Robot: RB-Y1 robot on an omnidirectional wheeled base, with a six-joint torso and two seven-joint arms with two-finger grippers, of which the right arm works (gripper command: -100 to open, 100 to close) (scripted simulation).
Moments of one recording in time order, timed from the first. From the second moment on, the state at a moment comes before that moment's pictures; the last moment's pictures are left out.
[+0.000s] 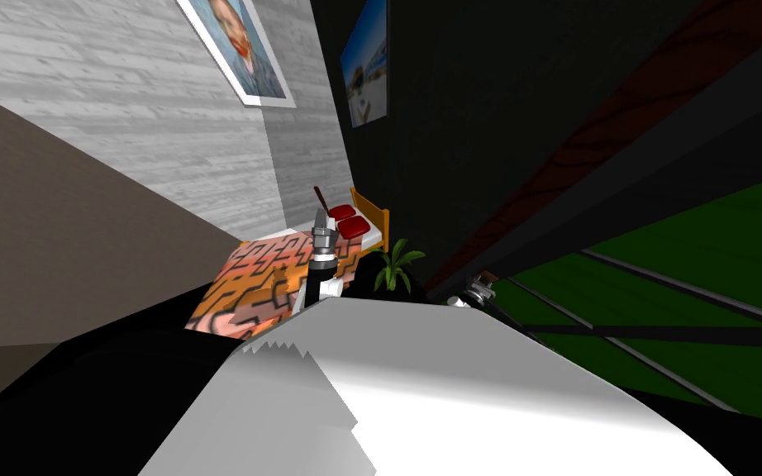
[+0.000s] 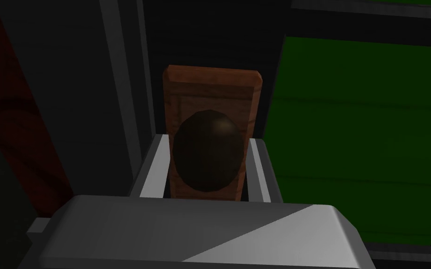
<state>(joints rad) -0.06 -0.23 -0.28 -0.53 -0.77 -0.95 -1.29</state>
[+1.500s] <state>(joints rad) -0.04 -0.25 -0.23 -0.53 -0.74 -0.94 -1.36</state>
